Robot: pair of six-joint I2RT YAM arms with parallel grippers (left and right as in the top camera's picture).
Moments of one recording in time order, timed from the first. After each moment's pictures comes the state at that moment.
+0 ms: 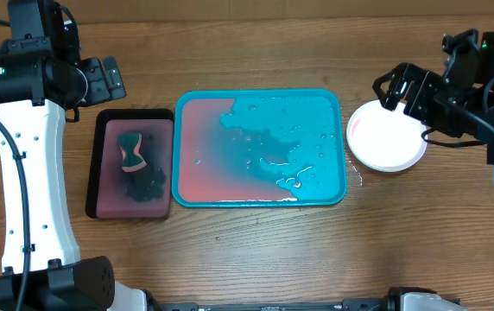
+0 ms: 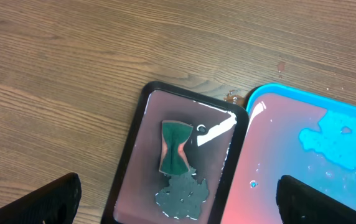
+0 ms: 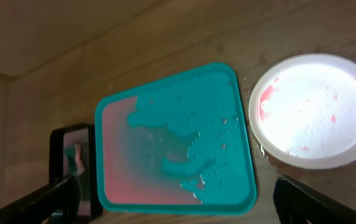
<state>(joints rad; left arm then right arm) 0.14 1.68 1.92 -1.30 -0.07 -0.17 -0.04 1.39 1.71 -1.23 -0.36 0.35</state>
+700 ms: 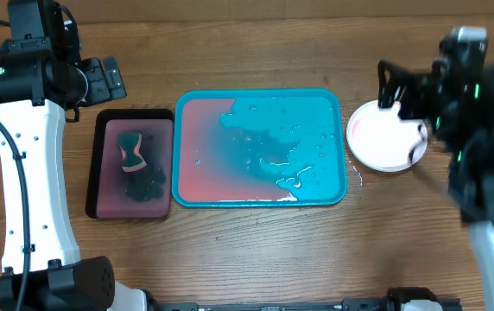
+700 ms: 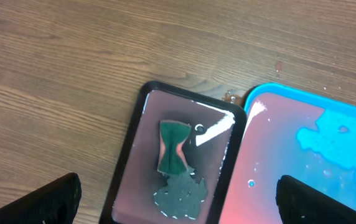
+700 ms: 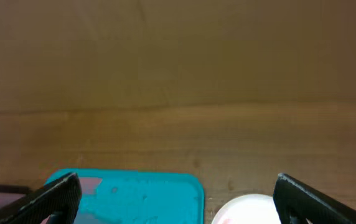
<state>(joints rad) 0.14 1.68 1.92 -1.30 -0.06 -0.17 0.01 1.08 1.20 -0.47 -0.18 0.12</state>
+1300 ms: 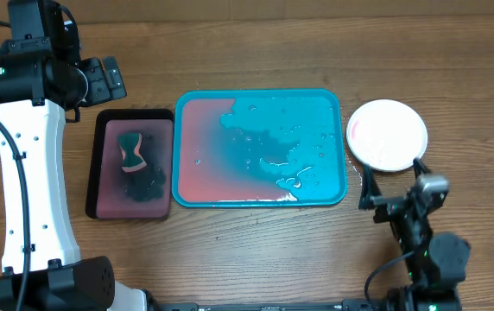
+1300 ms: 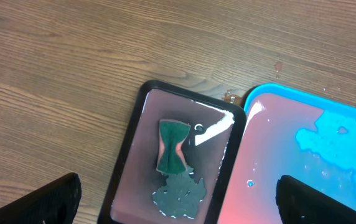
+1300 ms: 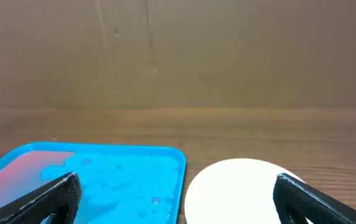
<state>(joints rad) 0.14 1.68 1.92 -1.30 -0.06 -0.18 0.02 0.20 0.11 0.06 -0.14 0.07</state>
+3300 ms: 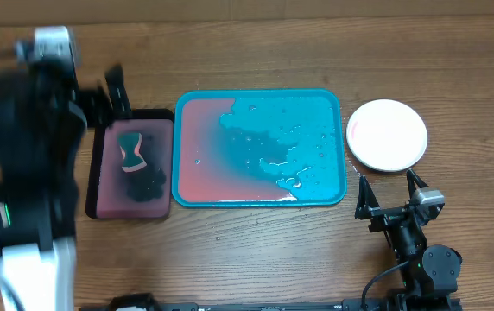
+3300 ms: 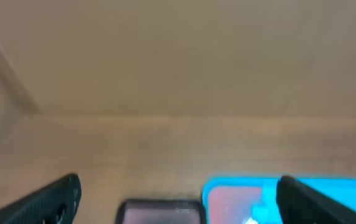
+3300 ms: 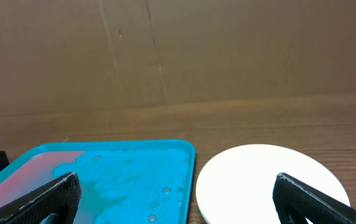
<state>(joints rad) 0.10 1.09 1.38 -0.64 0.08 0.01 0.03 0.01 0.02 -0.02 -0.14 0.15</state>
